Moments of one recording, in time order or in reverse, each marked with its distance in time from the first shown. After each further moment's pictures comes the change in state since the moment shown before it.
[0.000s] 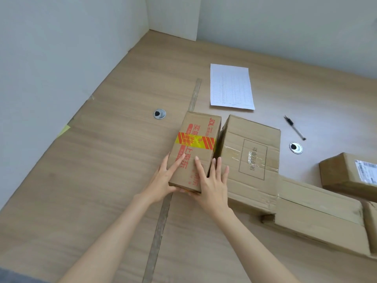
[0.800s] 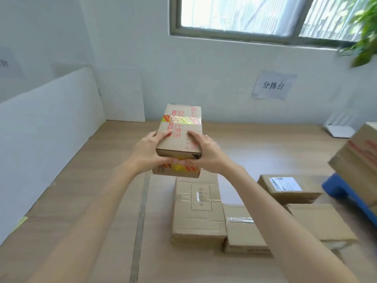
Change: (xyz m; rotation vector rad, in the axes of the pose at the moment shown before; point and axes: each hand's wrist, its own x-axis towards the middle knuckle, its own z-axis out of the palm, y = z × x) left_hand 0.031 0.260 -0.175 0.190 0.211 0.380; right_hand 0.021 0.080 -0.285 0.416 0.223 -0.052
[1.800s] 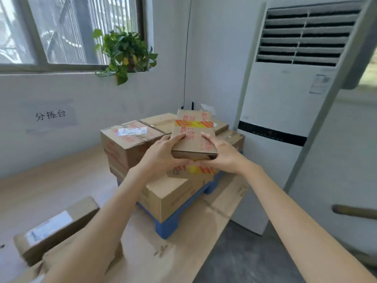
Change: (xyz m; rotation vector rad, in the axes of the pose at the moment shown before) left_hand 0.004 0.721 0.390 -0.151 -0.338 0.806; right_hand -0.573 0.376 -0.452 -0.148 0.474 0.686
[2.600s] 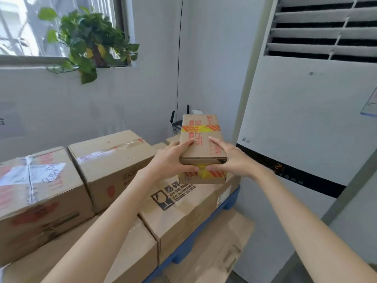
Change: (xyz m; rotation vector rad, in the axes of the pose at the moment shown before) left_hand 0.382 -0.010 0.174 0.016 -0.082 -0.033; right_hand 0.281 0.295 -0.116 0.053 -0.097 -0.038
